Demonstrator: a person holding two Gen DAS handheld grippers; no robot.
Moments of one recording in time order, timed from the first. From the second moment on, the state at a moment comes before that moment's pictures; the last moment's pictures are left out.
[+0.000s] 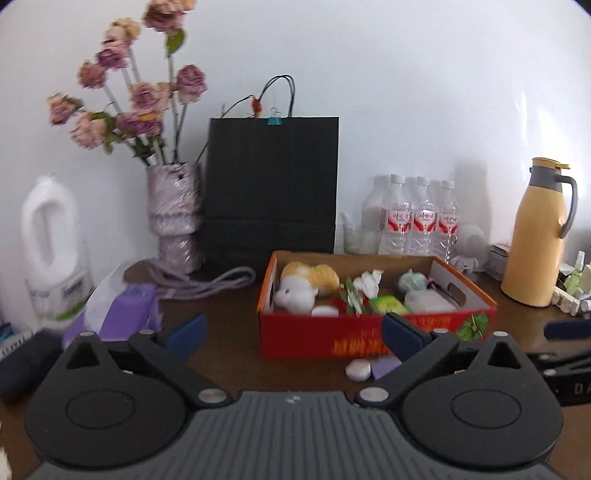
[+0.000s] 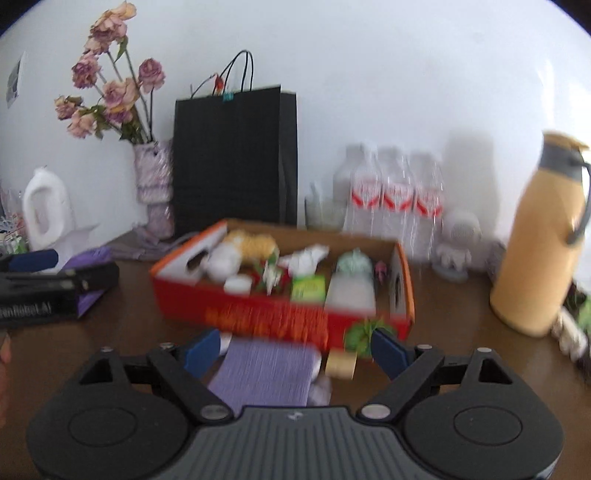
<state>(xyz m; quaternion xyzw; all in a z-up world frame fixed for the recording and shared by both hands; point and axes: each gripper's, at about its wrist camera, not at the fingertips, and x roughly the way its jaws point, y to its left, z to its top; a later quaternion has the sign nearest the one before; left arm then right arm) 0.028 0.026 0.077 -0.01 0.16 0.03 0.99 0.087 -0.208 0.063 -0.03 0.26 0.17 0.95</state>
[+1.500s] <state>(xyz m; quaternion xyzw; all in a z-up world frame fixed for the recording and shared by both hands) 0.080 -0.023 0.106 0.07 0.19 -0.17 0.96 0.089 -0.246 -0.016 -0.03 0.32 0.09 0.94</state>
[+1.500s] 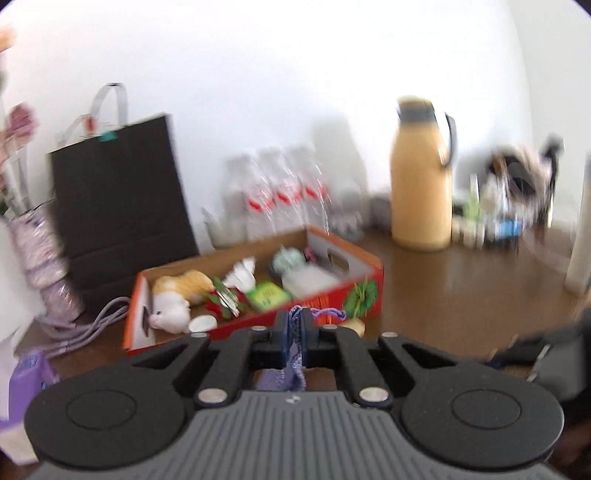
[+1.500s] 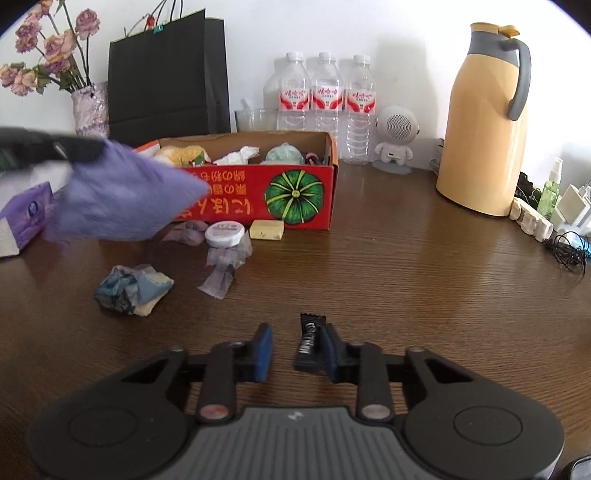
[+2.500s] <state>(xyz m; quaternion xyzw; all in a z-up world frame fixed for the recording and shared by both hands) 0.118 -0.012 0.232 -0.01 0.09 -0.25 0.96 0.151 -0.244 0.159 0.00 0.17 0.15 0.97</state>
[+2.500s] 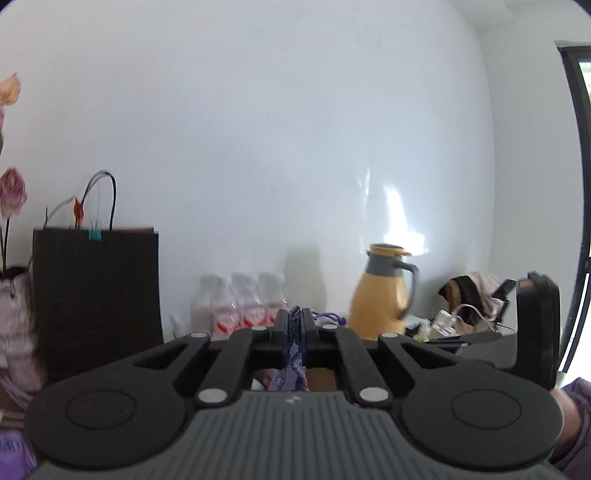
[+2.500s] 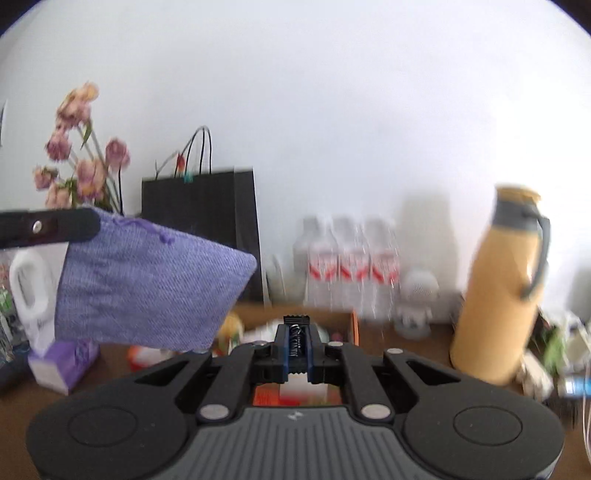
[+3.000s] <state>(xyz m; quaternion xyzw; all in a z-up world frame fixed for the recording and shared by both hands) 0.317 0.014 0.082 -0.12 0.36 -0.18 0.91 0.367 -0.212 0.095 0.05 0.39 0.18 0.90</state>
